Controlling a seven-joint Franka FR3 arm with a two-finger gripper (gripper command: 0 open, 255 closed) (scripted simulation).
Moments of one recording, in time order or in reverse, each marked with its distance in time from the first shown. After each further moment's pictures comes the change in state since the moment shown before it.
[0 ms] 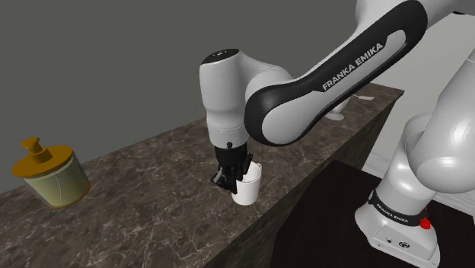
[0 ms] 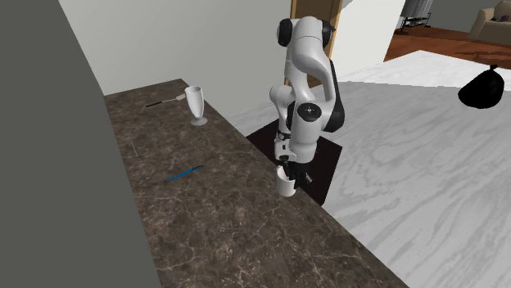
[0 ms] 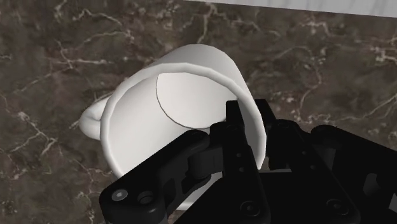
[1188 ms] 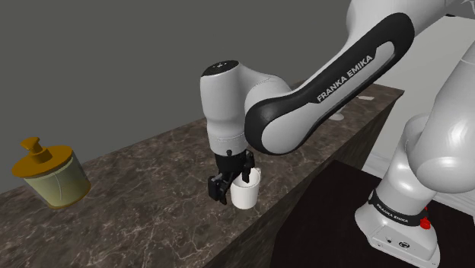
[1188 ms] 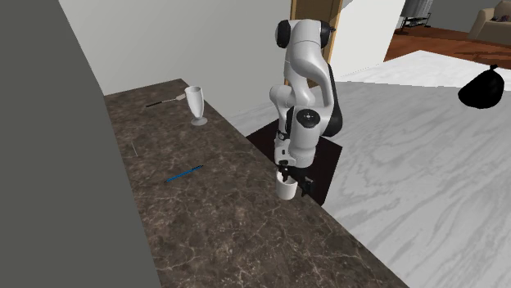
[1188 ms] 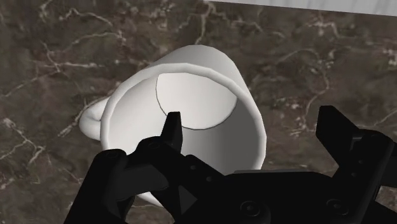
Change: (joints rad) arm 0.000 0.038 0.004 -0.018 -0.023 0.051 0.018
